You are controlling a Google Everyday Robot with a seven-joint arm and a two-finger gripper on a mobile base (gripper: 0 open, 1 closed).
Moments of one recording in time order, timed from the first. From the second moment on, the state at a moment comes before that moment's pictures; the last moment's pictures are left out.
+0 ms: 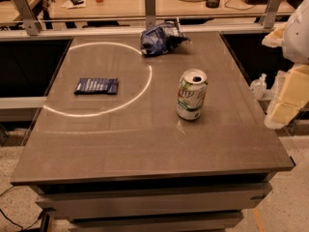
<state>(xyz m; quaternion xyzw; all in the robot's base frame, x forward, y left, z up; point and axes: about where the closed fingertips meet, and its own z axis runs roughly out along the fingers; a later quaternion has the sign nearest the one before) 0.438 -0.217 0.976 -0.60 0.78 -0.03 0.16</state>
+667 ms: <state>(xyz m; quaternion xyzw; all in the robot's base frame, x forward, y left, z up) 0.439 -0.218 0.977 -0.59 0.79 -0.02 0.17</state>
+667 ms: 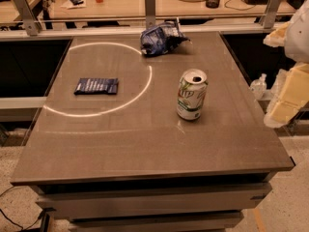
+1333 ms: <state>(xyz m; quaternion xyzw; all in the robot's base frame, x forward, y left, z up) 0.450 -0.253 0.944 -0.51 0.81 0.09 0.27</state>
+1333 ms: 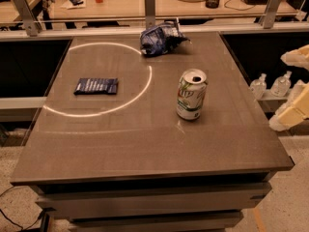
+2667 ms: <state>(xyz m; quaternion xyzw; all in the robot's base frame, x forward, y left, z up) 0.458 -0.224 0.894 -0.44 0.73 0.21 0.48</state>
